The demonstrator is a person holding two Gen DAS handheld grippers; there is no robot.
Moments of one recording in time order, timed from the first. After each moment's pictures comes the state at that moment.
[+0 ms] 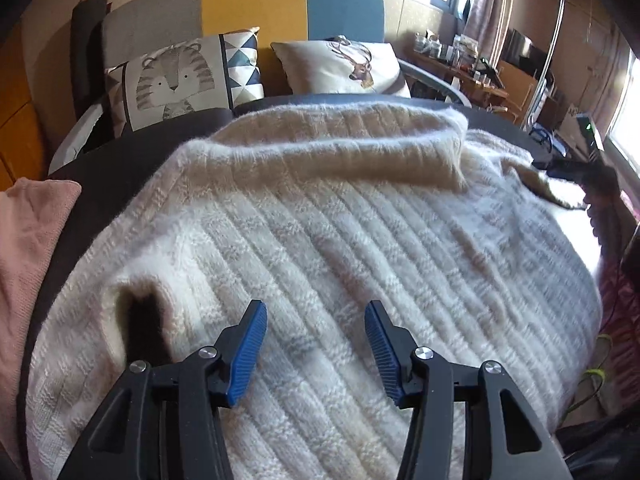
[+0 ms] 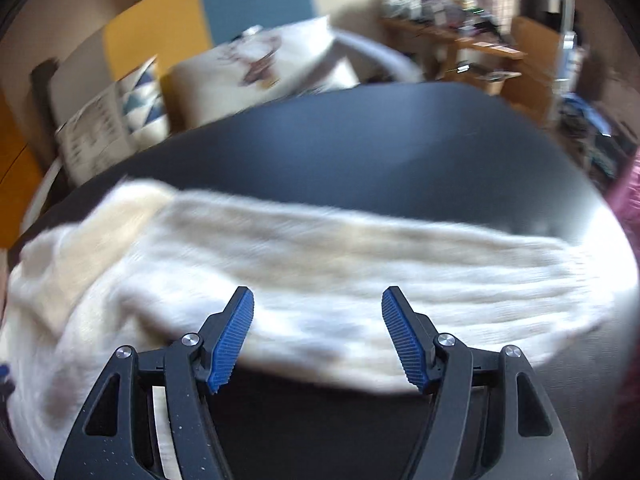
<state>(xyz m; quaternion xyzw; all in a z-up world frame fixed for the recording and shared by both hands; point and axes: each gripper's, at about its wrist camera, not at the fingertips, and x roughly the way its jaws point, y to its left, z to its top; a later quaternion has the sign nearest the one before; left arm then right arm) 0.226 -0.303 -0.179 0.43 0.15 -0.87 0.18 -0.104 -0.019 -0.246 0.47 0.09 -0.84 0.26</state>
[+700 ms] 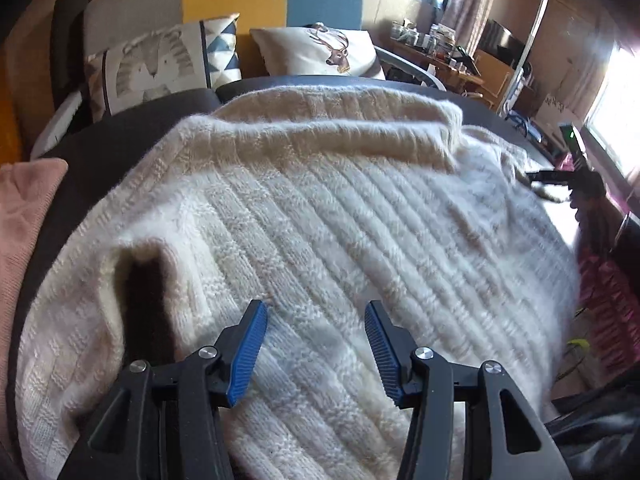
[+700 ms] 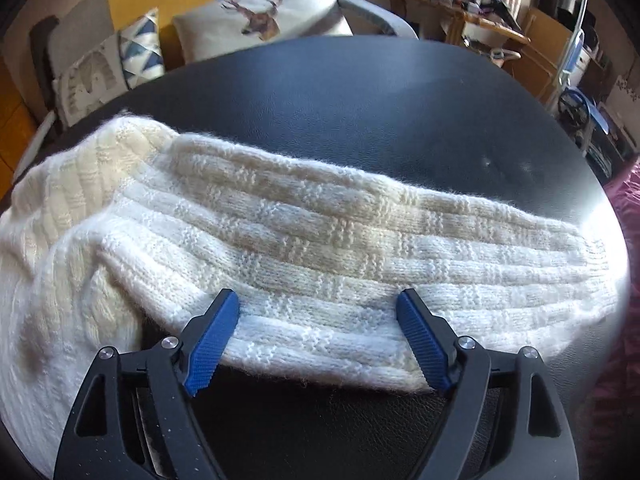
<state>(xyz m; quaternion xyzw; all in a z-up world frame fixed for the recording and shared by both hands) 0.251 -0.308 -0.179 0.44 0.17 -0.87 0.13 -0.078 0.013 -0.251 0.51 0.13 -0.83 0.21</state>
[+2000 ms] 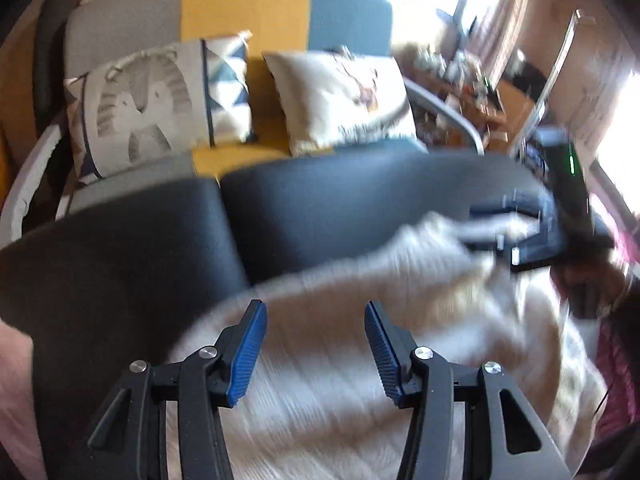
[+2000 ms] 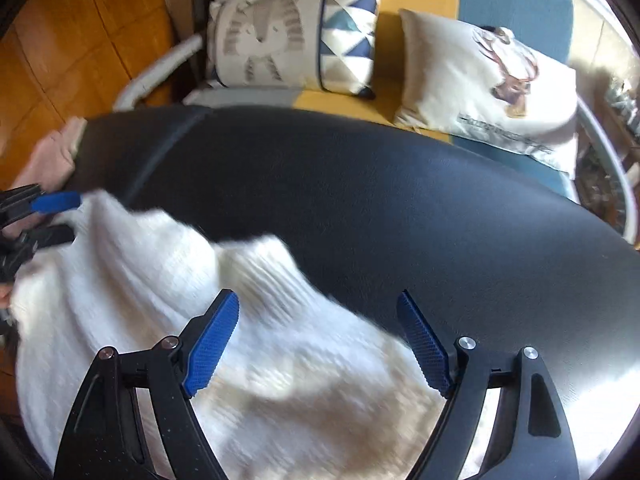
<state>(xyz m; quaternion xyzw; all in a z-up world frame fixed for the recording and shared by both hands) 0.090 -0.433 -0.149 0.41 0.19 -0.88 0.15 -0.085 -0.276 -0.244 0.46 0.24 -0.70 0.50</state>
